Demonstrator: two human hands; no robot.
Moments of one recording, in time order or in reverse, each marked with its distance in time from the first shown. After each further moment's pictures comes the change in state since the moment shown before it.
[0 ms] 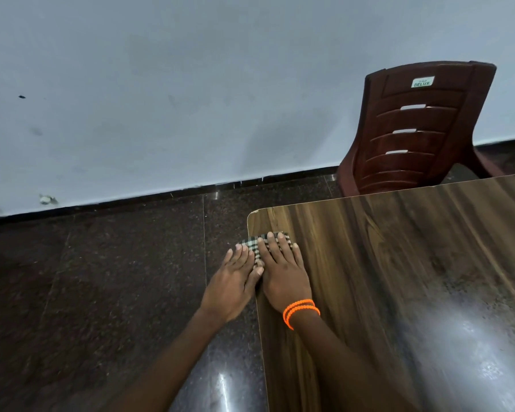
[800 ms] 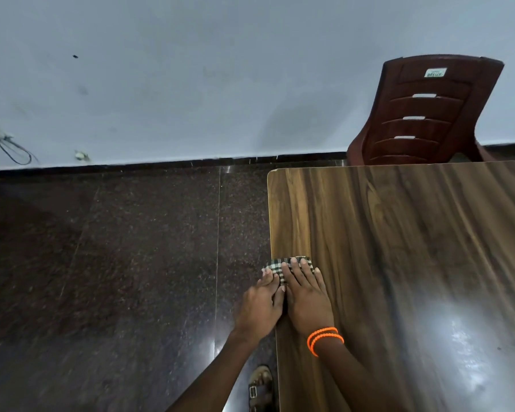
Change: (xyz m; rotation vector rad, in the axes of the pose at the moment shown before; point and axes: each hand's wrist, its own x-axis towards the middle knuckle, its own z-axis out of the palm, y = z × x) left_hand -0.179 0.118 0.020 -0.322 0.039 -0.320; right_hand -0.202 -0.018 -0.007 0.001 -0.002 -0.006
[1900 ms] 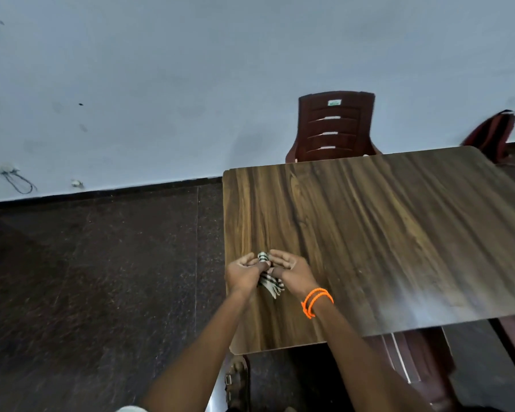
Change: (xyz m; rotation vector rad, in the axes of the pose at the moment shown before) left_hand -0.178 0.189 0.007 -0.955 0.214 -0.554; right_hand -0.197 0.015 -0.207 1.170 -0.156 0.500
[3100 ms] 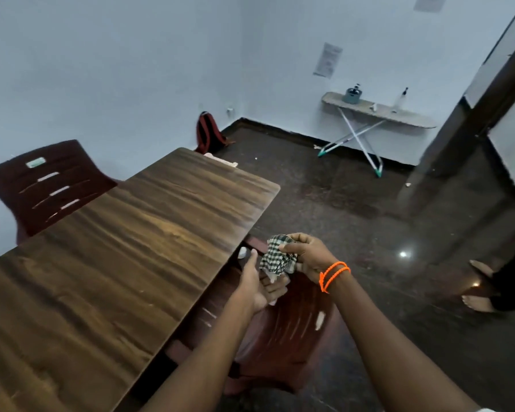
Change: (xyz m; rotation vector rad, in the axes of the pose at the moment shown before) left_hand -0.376 -0.126 0.332 0.231 -1.055 -0.626; right_hand -0.391 0.066 -0.408 0.614 0.809 -0.023
